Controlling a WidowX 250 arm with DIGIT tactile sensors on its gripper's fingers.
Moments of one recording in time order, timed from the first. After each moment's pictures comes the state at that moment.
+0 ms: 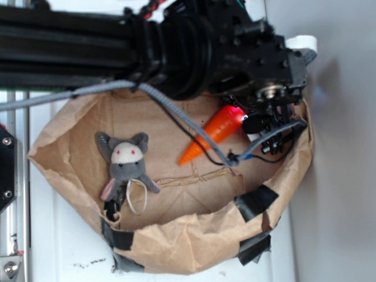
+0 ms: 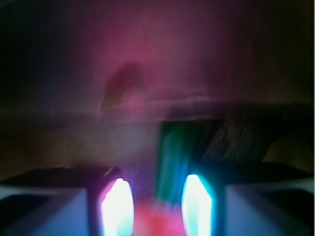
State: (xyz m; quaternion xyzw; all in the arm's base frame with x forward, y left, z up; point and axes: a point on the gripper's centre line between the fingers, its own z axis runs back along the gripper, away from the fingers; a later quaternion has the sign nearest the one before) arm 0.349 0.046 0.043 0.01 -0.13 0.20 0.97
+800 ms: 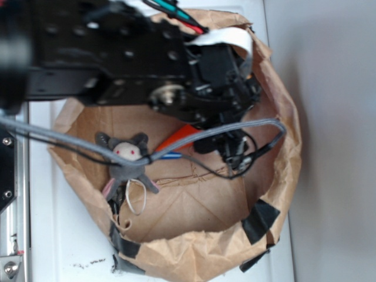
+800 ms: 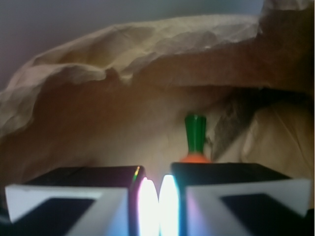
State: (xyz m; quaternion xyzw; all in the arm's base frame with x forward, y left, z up) arm 0.295 0.016 0.099 -0.06 -0.18 0.18 0.97
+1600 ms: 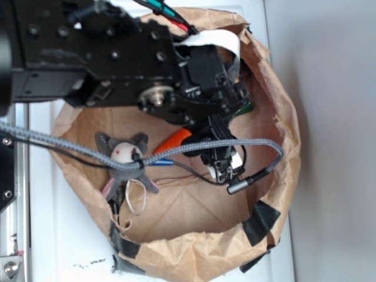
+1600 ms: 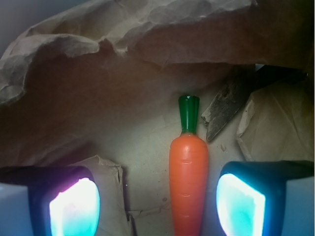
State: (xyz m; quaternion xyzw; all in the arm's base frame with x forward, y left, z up) arm 0.295 0.016 0.099 -0.06 -0.18 0.18 0.97
